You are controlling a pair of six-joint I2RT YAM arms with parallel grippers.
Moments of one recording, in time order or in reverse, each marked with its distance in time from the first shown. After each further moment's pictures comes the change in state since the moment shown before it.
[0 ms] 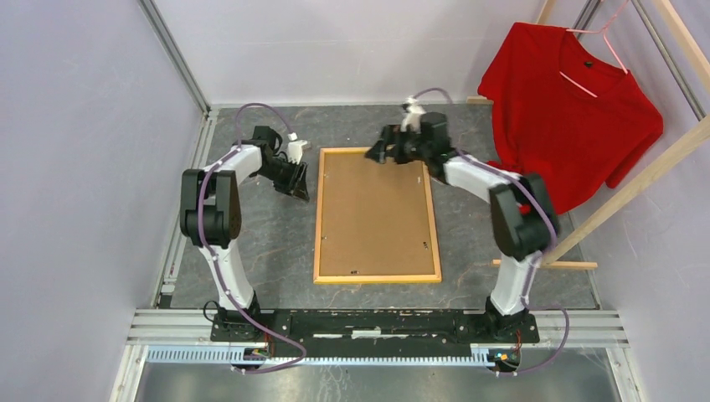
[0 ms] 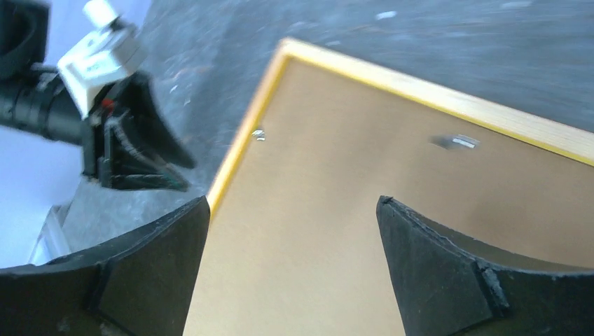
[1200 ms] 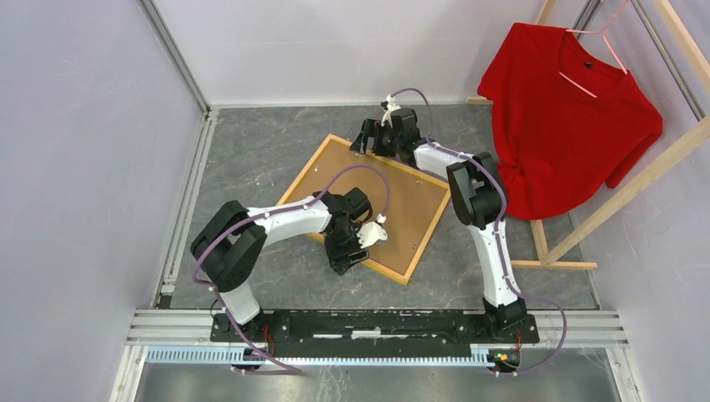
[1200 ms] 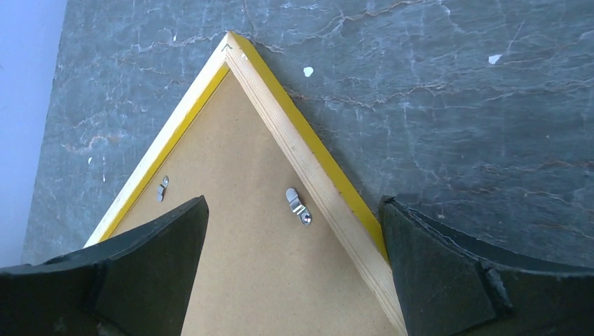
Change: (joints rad) left arm -0.737 -0.272 -0.339 -0.061 -0.389 0.108; right arm -0.008 0.366 0.370 -0.054 0.171 0.074
